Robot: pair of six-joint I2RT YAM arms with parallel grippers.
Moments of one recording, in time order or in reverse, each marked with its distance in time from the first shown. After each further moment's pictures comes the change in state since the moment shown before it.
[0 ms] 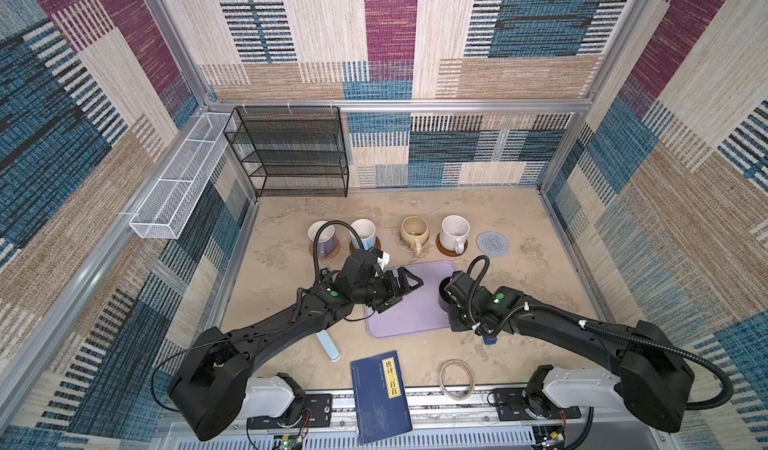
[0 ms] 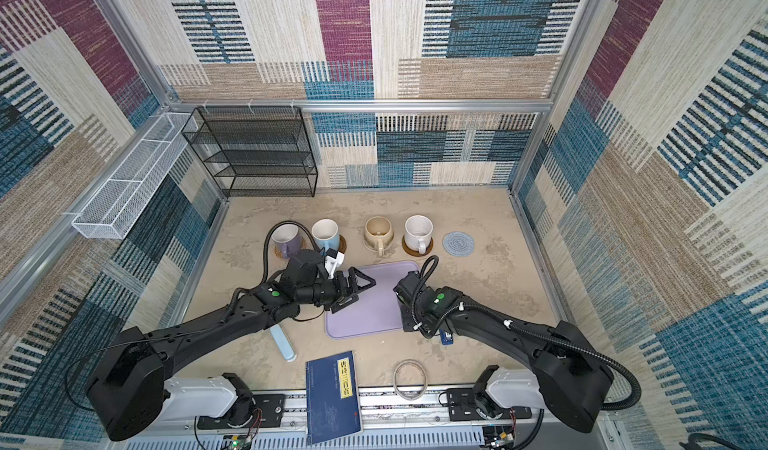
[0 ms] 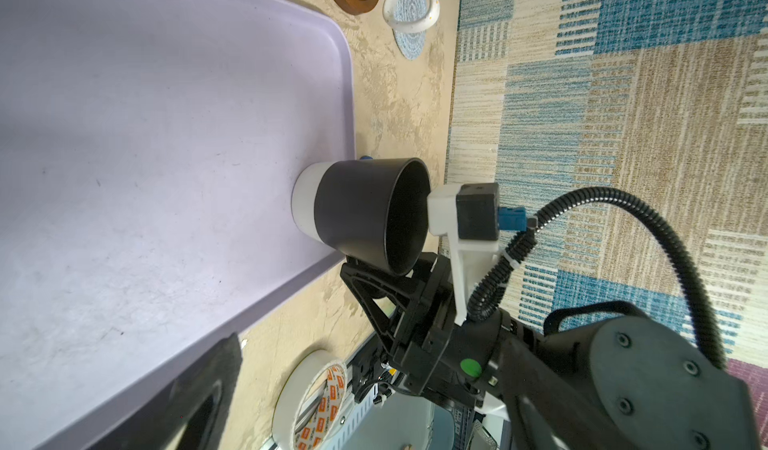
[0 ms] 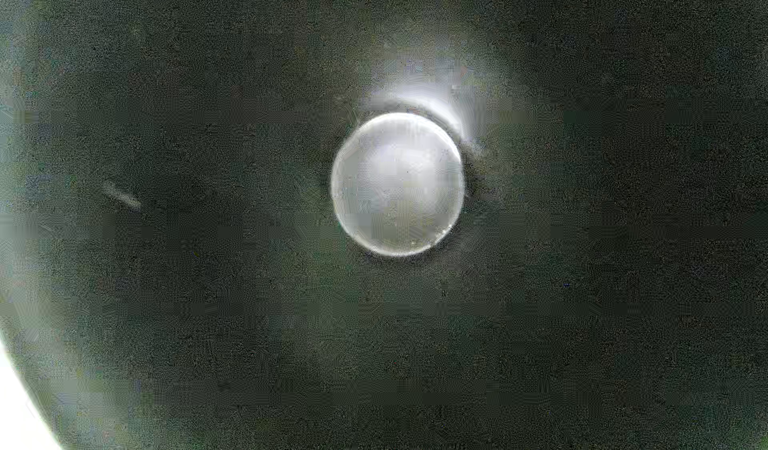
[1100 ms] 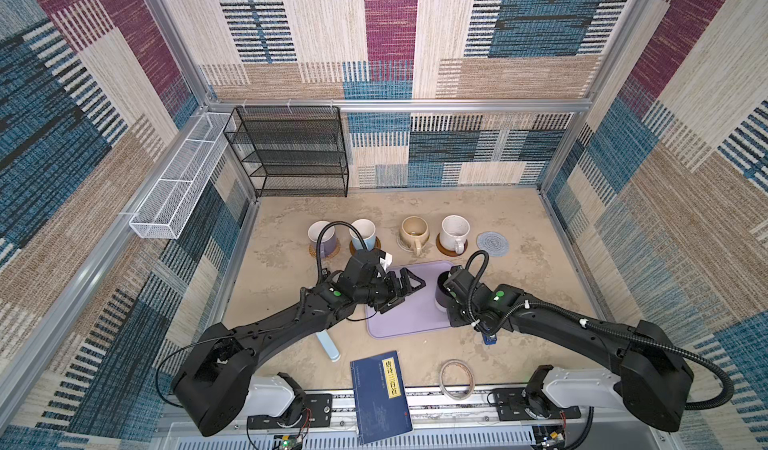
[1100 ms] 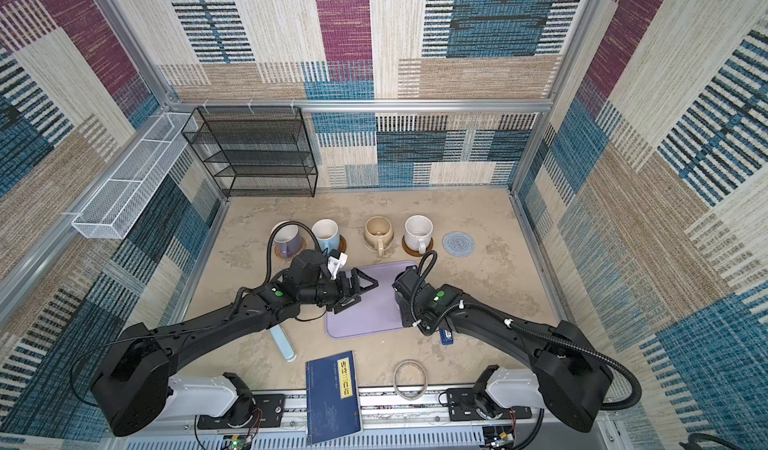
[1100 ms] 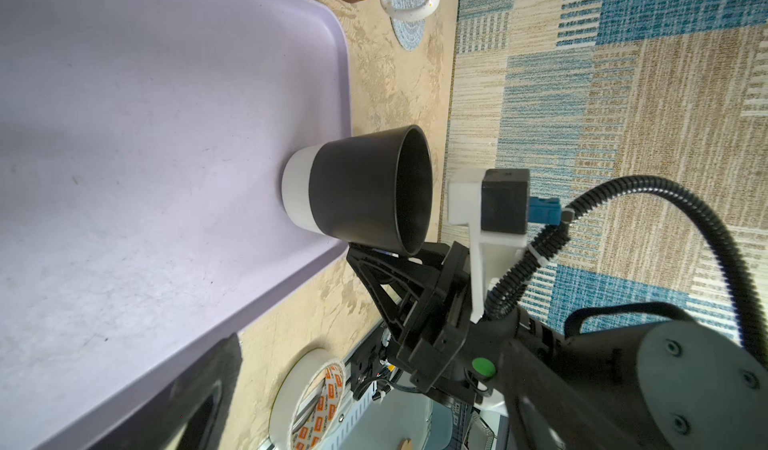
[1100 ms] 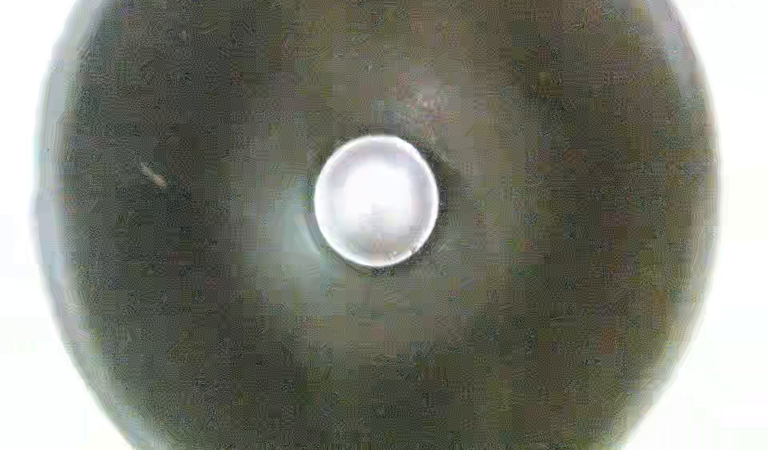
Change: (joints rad) left arm -0.012 0.024 0.005 0.028 0.011 -0.007; right arm 0.000 0.002 0.030 0.023 0.034 -0.049
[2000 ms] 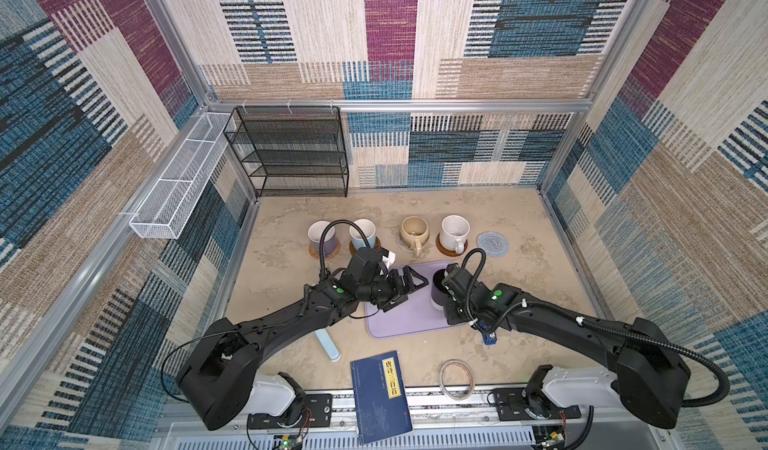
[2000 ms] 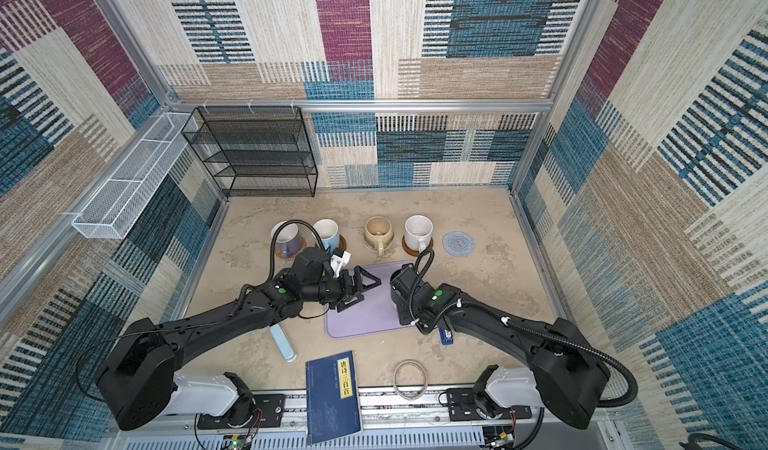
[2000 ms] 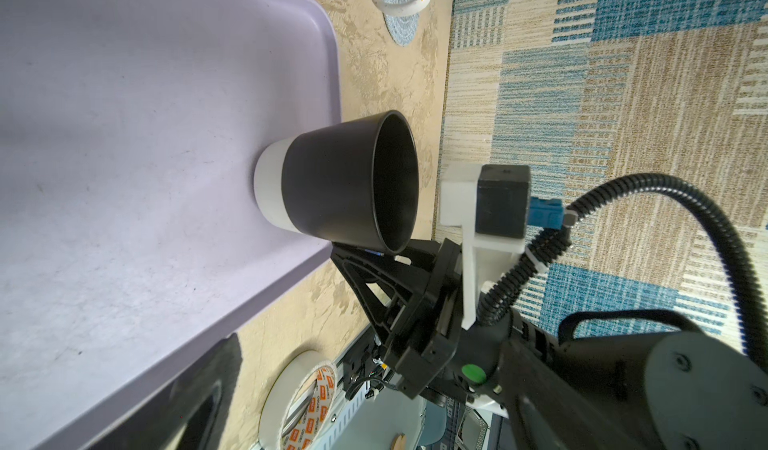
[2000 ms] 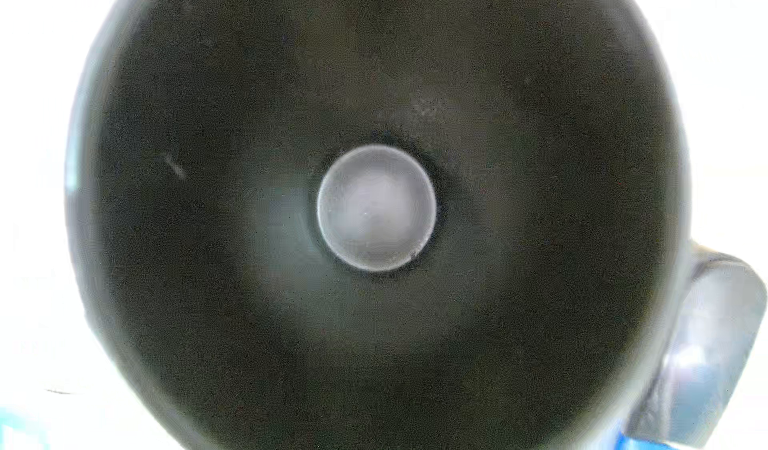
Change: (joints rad) left arm -0.002 0.034 0.023 0.008 0.018 -0.003; right arm 0.000 0.017 0.003 0.050 -0.006 -0.029
